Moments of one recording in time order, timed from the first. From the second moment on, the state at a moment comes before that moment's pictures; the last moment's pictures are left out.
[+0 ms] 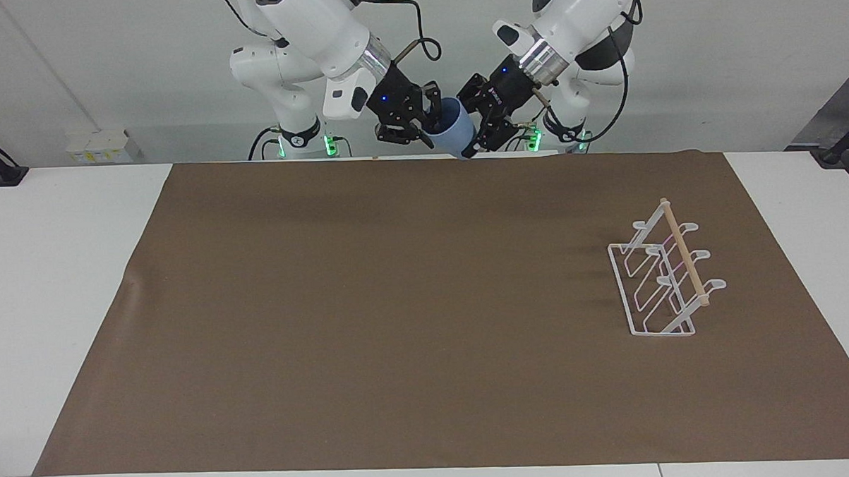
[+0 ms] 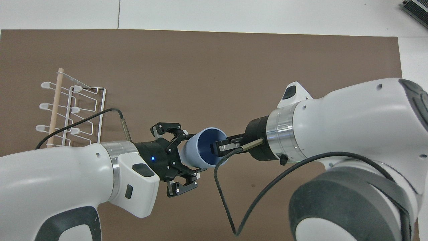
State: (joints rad) left arm -0.54 -0.29 -0.06 -2.10 -0.68 2.24 1.02; right arm 0.16 -0.07 0.28 -1.75 0.62 1.85 0.09
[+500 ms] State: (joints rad) left arm -0.53 -0.29 -0.06 -2.10 -0.68 2.22 1.02; right arm 0.16 -0.07 0.28 -1.75 0.62 1.85 0.09
